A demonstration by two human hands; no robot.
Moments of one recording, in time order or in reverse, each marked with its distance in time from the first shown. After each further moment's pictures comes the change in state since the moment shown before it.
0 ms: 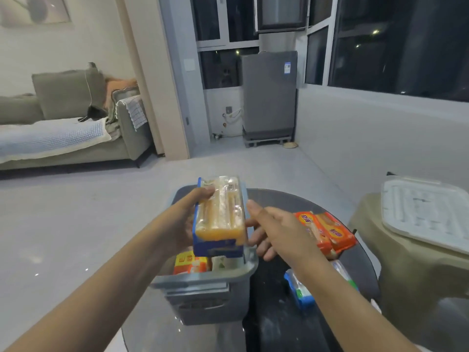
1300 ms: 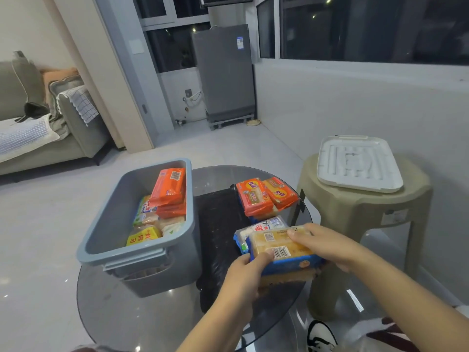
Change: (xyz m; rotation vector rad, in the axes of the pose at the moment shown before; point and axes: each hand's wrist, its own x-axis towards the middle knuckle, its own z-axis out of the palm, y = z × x) left_hand -0.027 -0.177 0.154 0.185 0.058 -0.215; right_hand -0.071 0.116 -0.148 -0.290 -0.023 0.457
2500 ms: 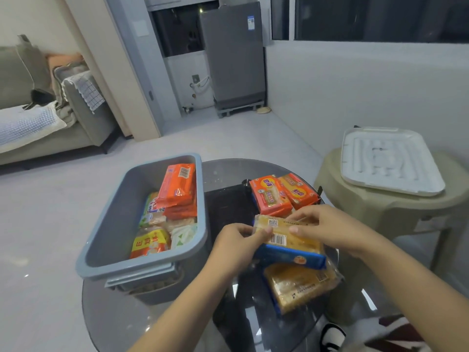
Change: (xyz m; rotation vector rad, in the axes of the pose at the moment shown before) left_hand 0.046 0.052 -0.041 0.473 0.059 0.298; right_hand 0.029 -0.045 -0.003 -0.158 -0.021 -0.248
